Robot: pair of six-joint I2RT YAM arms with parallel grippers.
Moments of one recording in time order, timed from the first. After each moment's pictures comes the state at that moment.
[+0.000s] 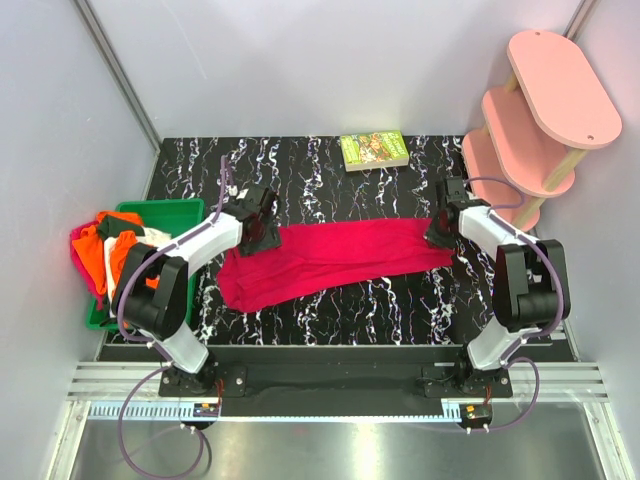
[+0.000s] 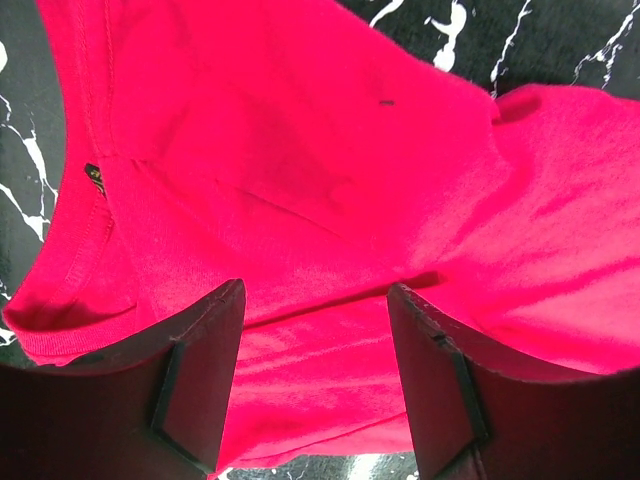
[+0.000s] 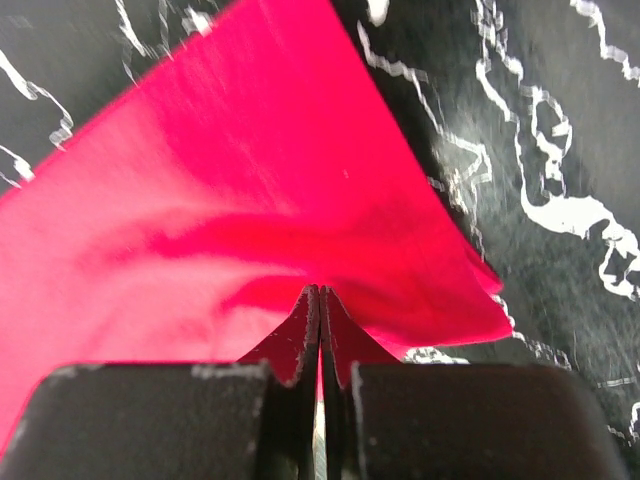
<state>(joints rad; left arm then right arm) -0.40 1.64 1.09 -0.59 -0.23 -0.68 0.12 1.68 1.08 -0.53 0.14 0.66</state>
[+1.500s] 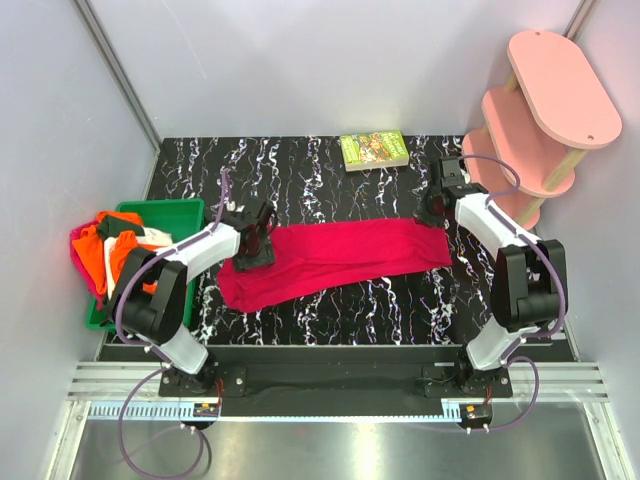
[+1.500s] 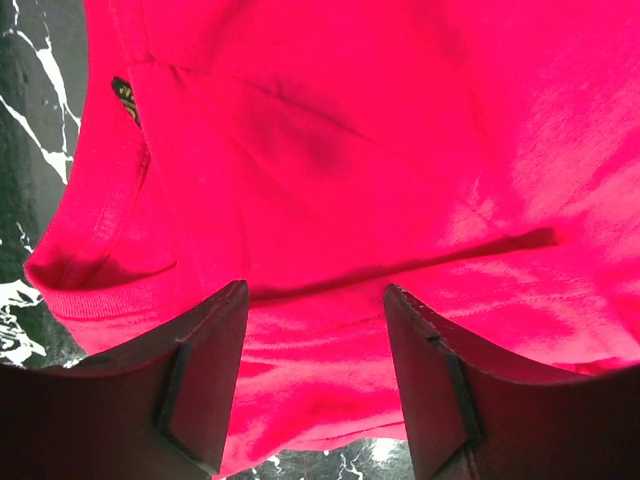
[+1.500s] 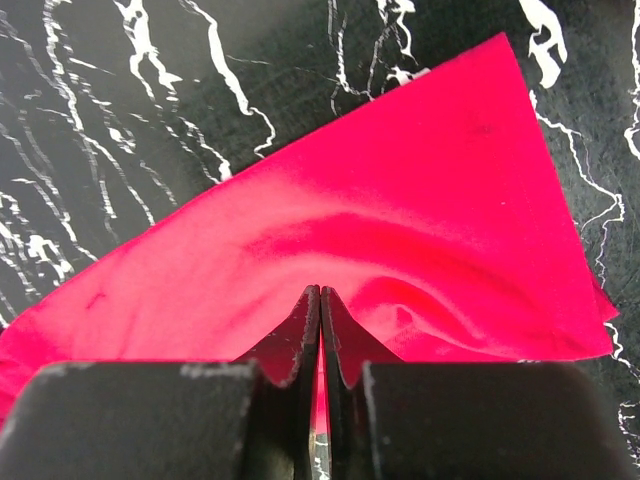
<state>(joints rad) -0.40 1.61 0.97 -0.61 -0.22 -0.66 0.17 1.67 1.23 -0.53 0.06 0.69</state>
